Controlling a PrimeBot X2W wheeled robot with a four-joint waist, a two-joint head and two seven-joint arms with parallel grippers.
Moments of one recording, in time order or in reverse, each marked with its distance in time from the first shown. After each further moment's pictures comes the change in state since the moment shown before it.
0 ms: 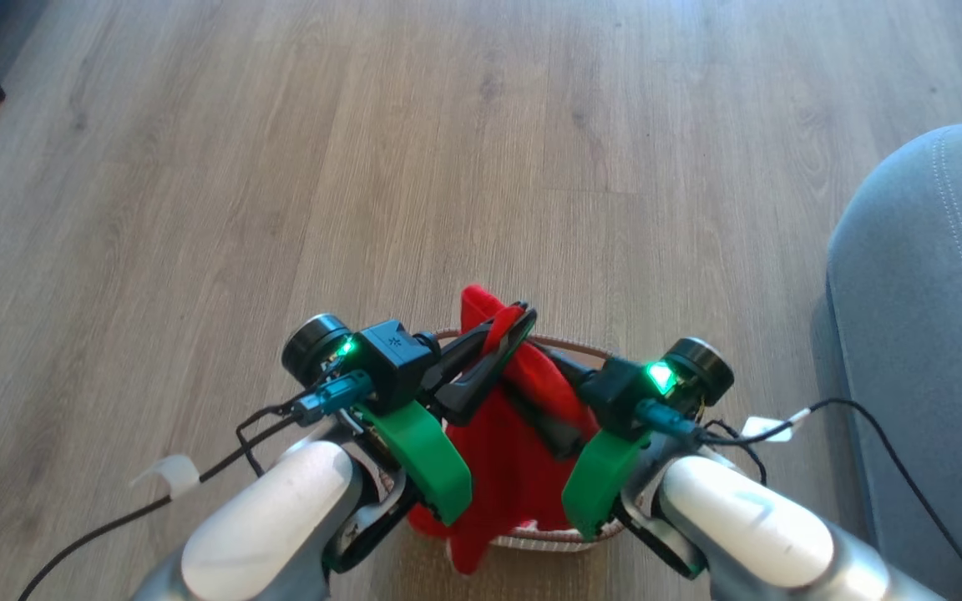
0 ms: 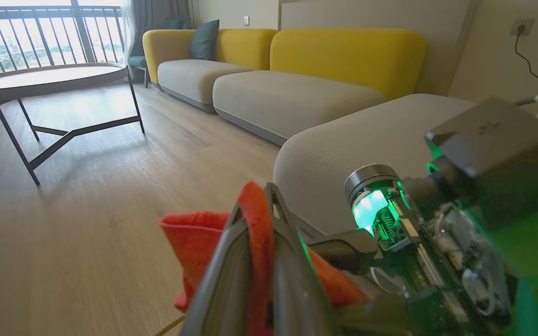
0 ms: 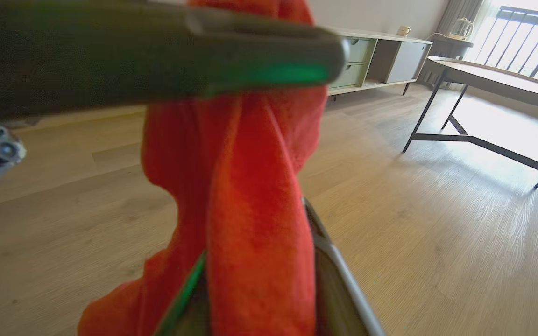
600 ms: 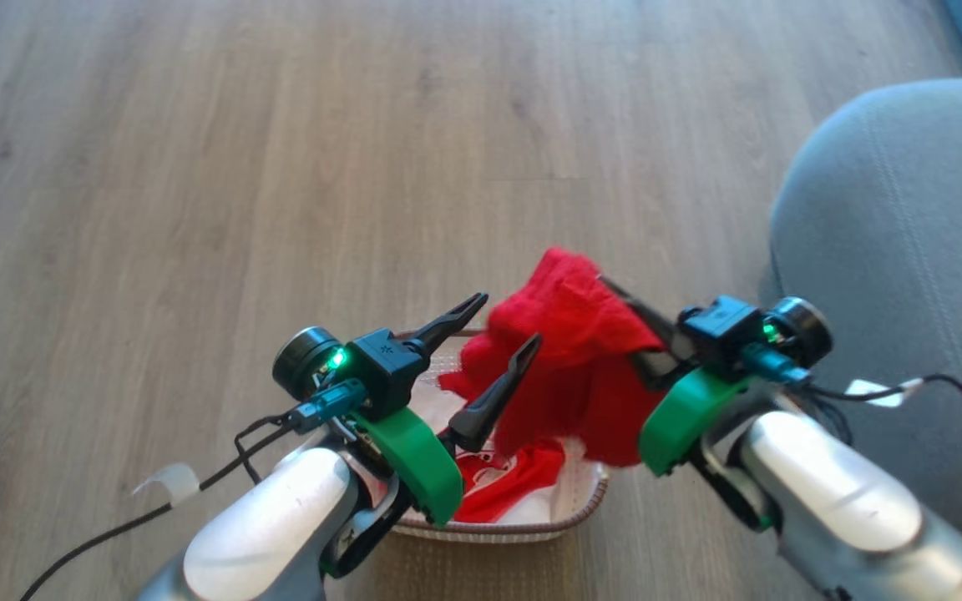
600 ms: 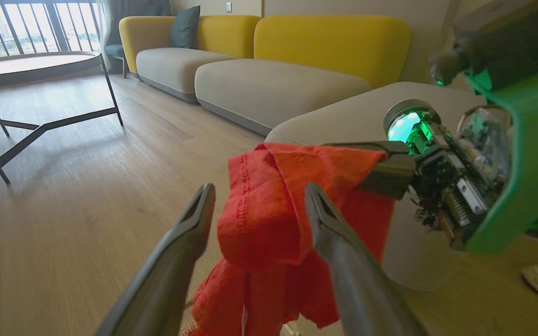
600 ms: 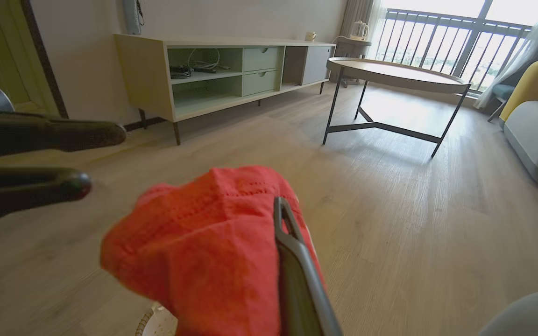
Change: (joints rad) left arm 0.006 -0.004 -0.011 0.052 0.000 0.019 -0.037; right arm 0.019 -0.088 -0.166 -0.046 0.050 0.000 0.000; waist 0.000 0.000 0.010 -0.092
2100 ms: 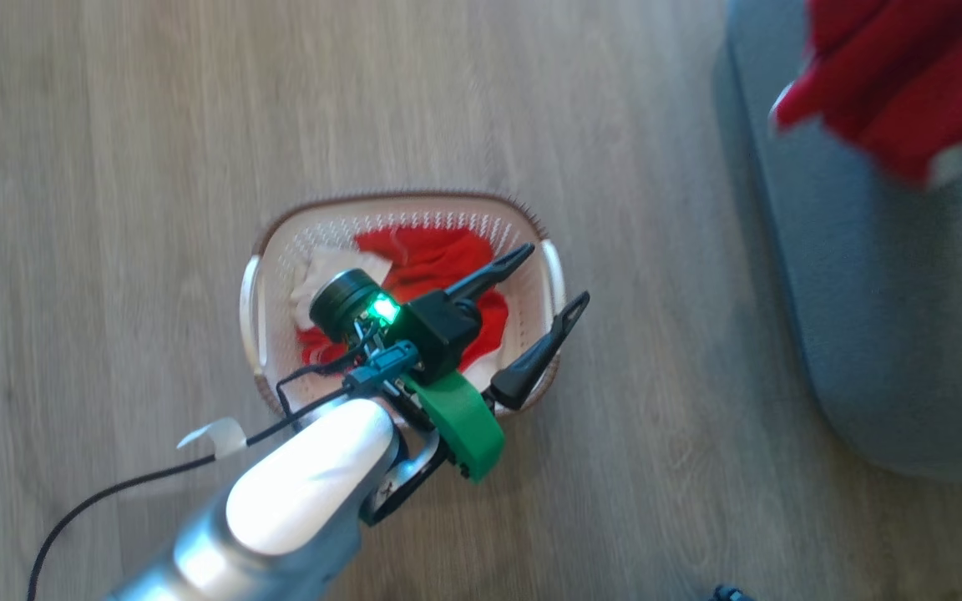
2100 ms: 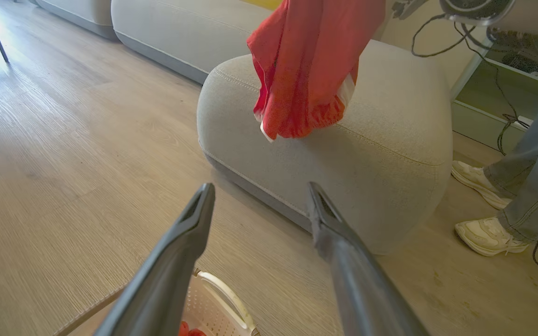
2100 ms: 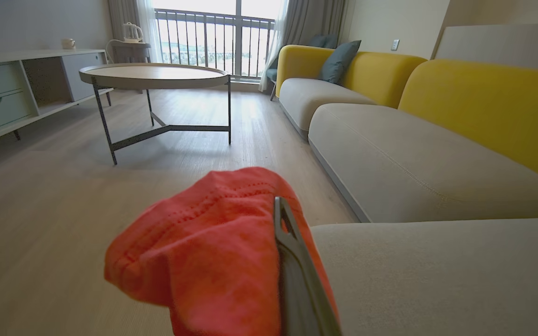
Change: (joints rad) left arm -0.130 -0.065 -0.058 0.080 0.070 -0.003 -0.030; right arm -0.241 -0.165 -0.599 0.067 0.047 0.000 0.040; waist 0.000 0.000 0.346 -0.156
